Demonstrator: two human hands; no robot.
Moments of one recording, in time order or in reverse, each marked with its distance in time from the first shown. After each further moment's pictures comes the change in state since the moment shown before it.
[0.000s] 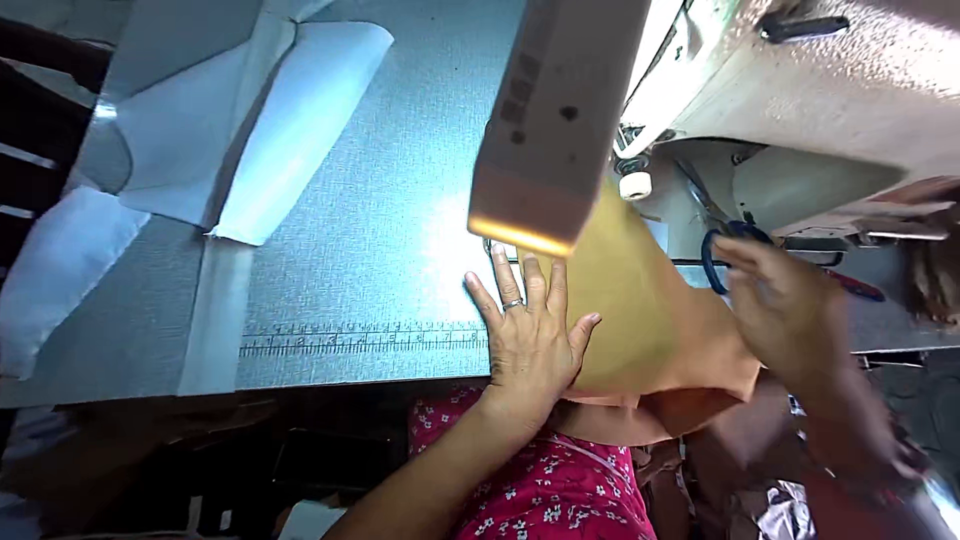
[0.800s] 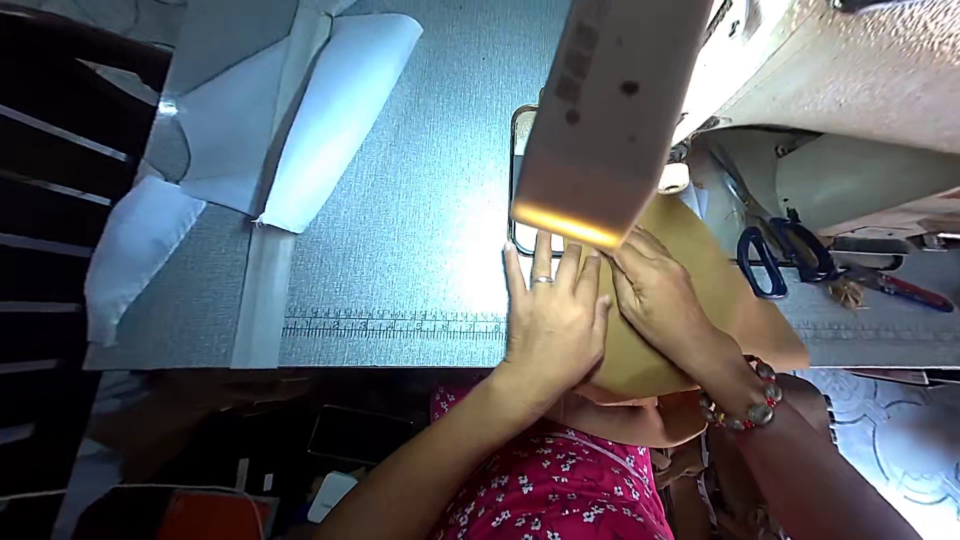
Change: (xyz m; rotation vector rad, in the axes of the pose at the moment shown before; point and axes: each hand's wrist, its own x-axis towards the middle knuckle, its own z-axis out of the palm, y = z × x) left_hand 0.016 -0.013 -0.016 -0.204 -0.023 0.100; right_hand 0.037 -0.055 0.098 0.152 0.038 -0.354
